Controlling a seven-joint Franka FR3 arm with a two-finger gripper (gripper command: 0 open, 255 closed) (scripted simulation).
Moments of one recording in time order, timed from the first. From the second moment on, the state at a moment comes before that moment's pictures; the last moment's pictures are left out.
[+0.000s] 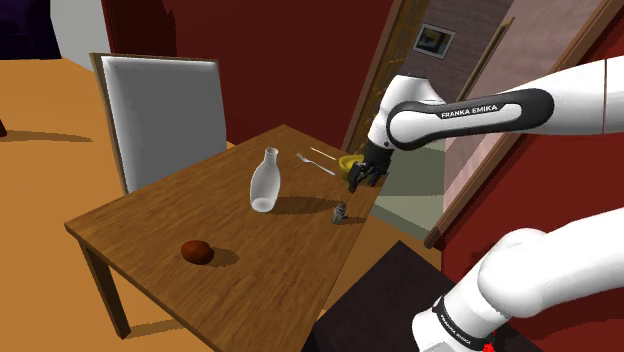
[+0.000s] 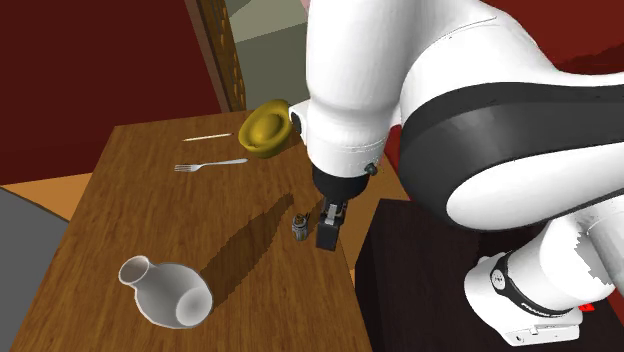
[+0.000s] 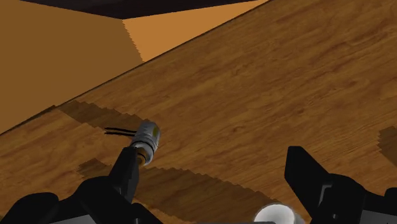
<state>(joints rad) -0.12 -0.44 0.06 -2.60 0.02 2.17 0.08</state>
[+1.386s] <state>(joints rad) -0.24 0.21 0.01 -2.48 -0.16 2.73 0.30</state>
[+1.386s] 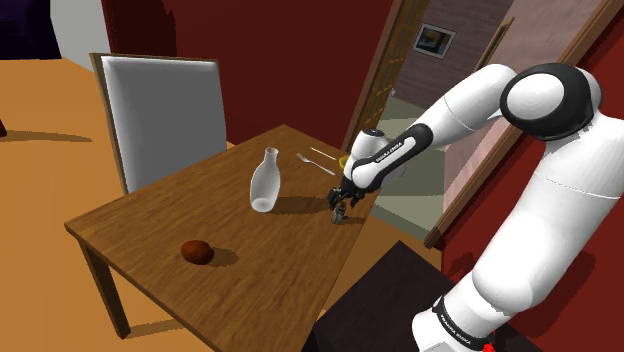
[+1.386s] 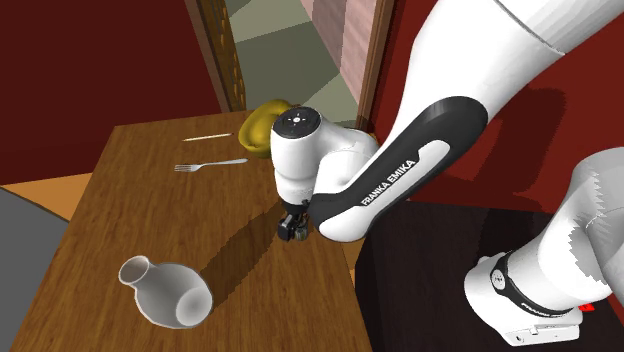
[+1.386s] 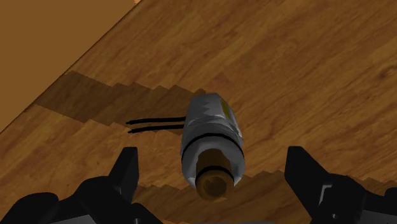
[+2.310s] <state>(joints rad) -0.24 0.24 0.00 -2.48 -0.17 2.76 0.31</state>
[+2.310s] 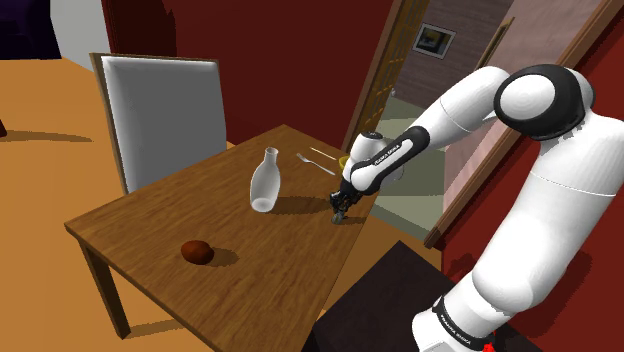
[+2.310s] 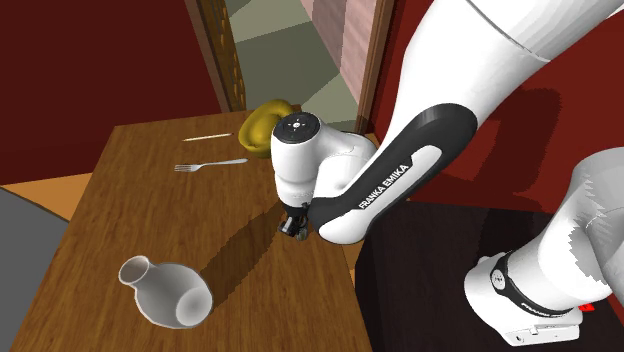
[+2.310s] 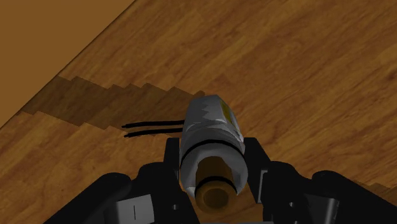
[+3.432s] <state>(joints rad) -0.24 0.09 0.02 -2.48 -0.13 2.61 0.27</state>
